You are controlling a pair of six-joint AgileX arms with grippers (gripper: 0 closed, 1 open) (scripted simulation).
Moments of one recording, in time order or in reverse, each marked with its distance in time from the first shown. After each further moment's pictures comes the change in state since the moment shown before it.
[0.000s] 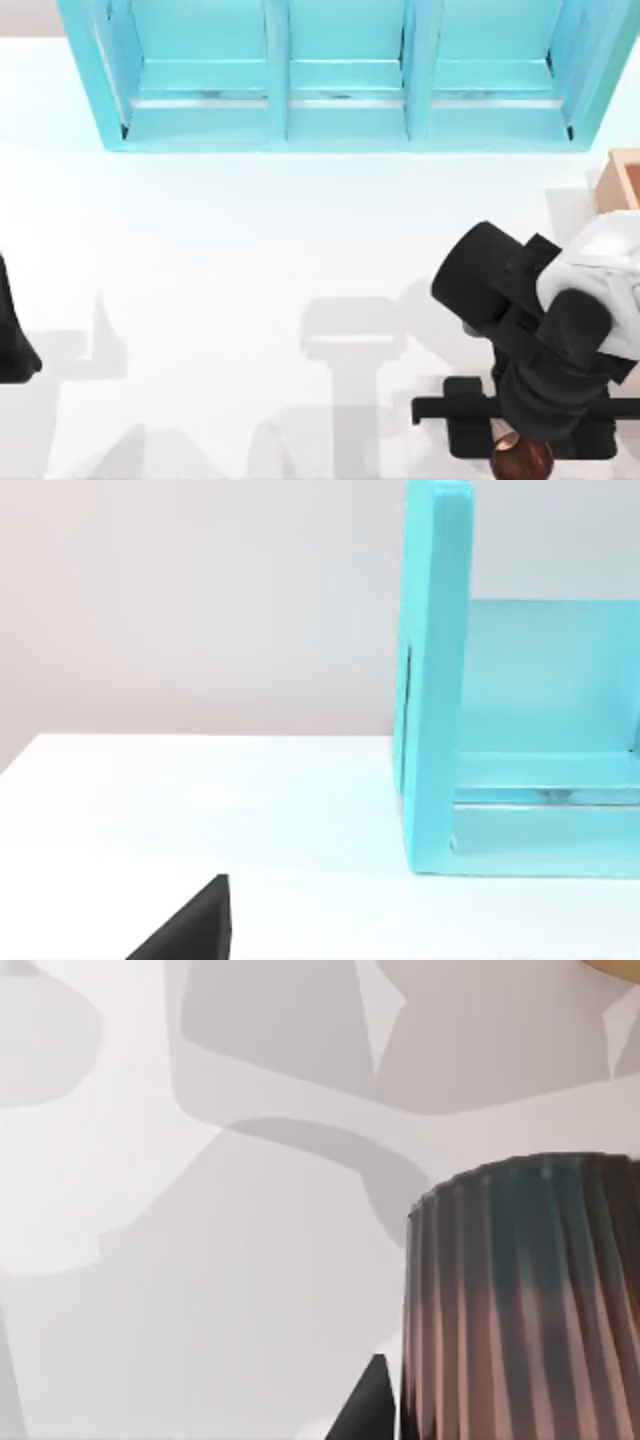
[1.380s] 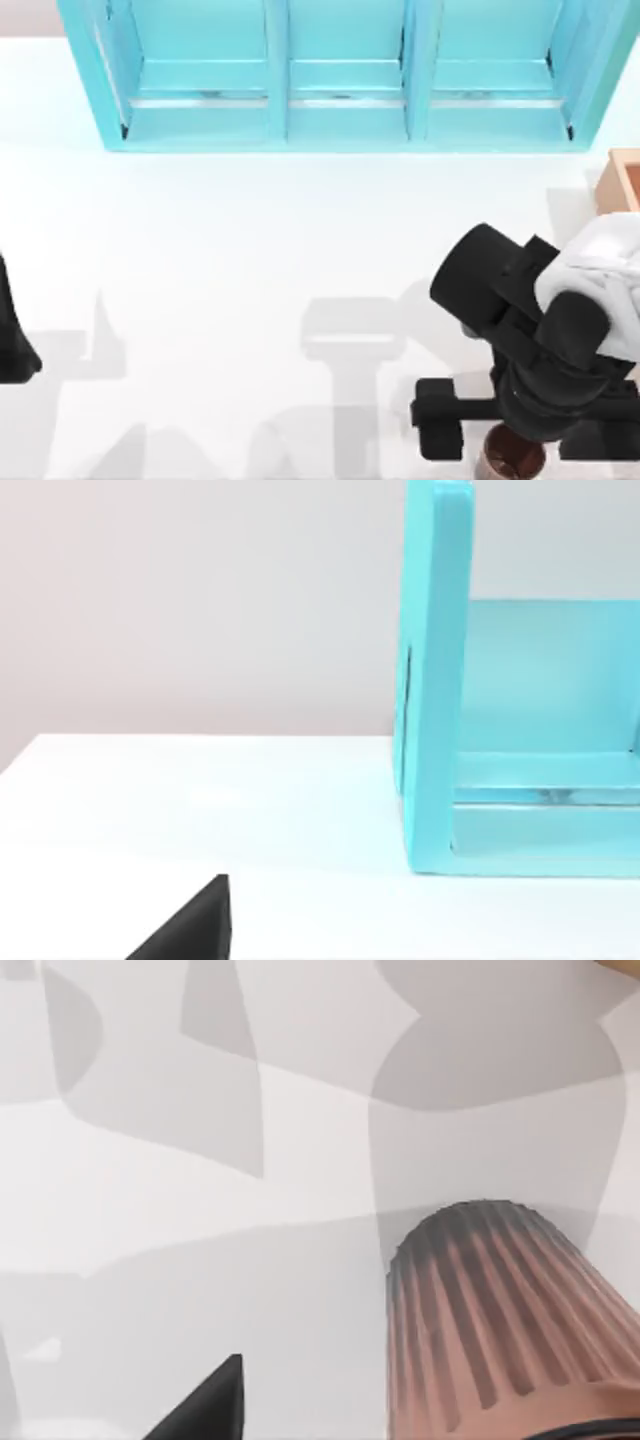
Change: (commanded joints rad) left arm 0.000 0.000 0.000 0.000 0.000 0.000; right arm 0.000 0.000 0.000 0.000 0.000 0.000
